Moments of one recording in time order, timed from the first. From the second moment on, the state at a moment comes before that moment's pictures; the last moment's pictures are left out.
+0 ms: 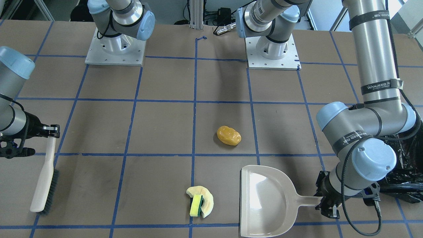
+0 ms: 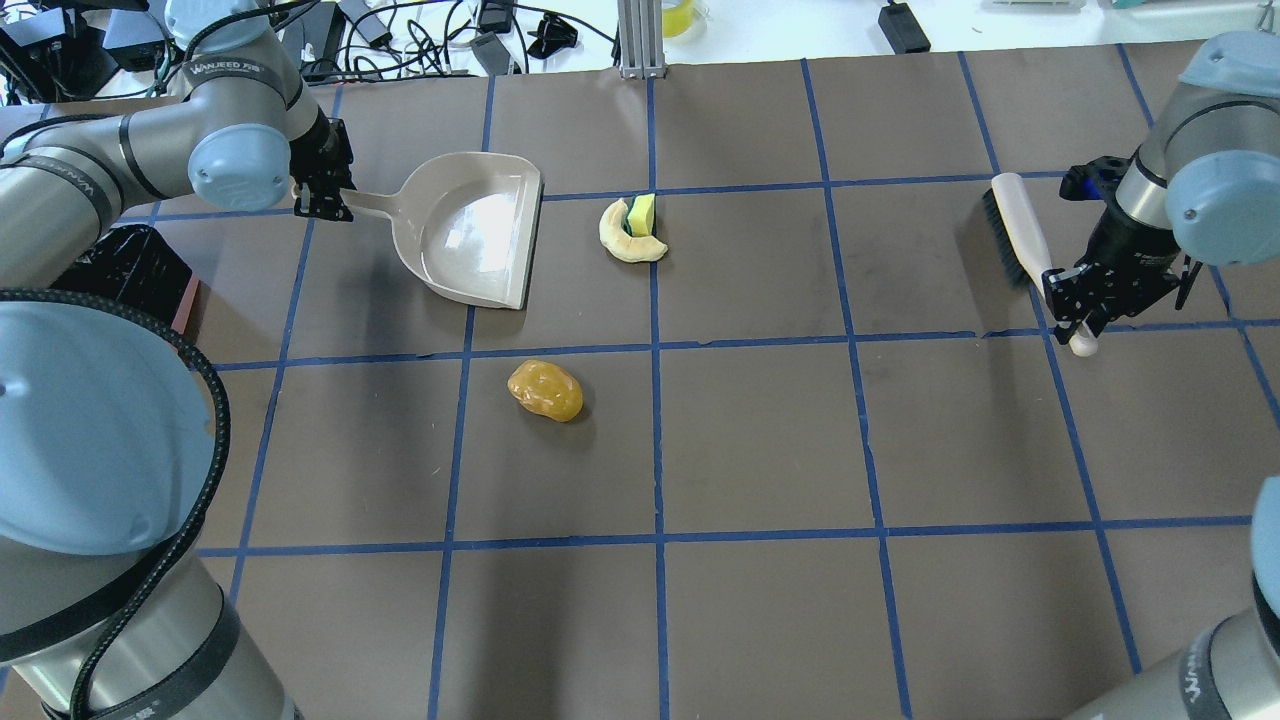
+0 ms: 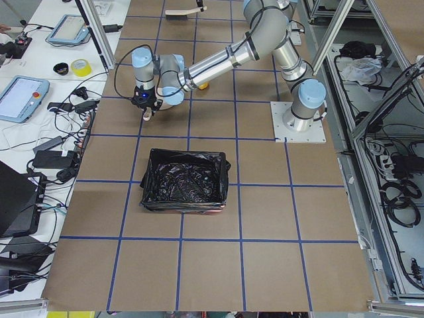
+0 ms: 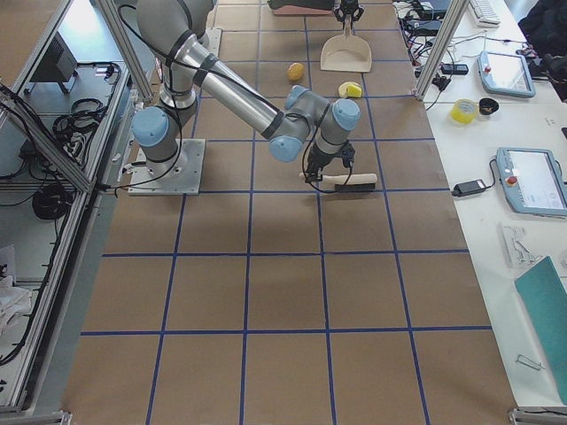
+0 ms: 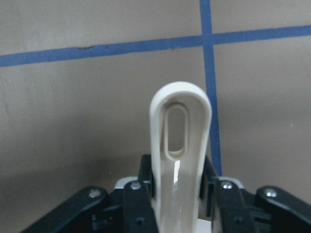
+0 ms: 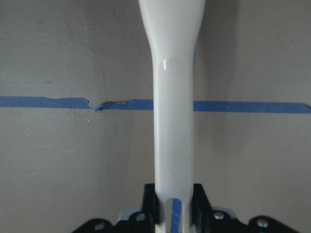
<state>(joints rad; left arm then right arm) -1.39 -2.19 -1.43 -0.96 1.62 -1.28 1.17 -1.23 1.77 -1.89 -1.66 -0.41</state>
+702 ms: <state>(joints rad) -1.51 -2.15 -1.43 -0.93 1.75 -1.30 1.49 -1.29 1.68 -1.69 -1.74 -0.12</state>
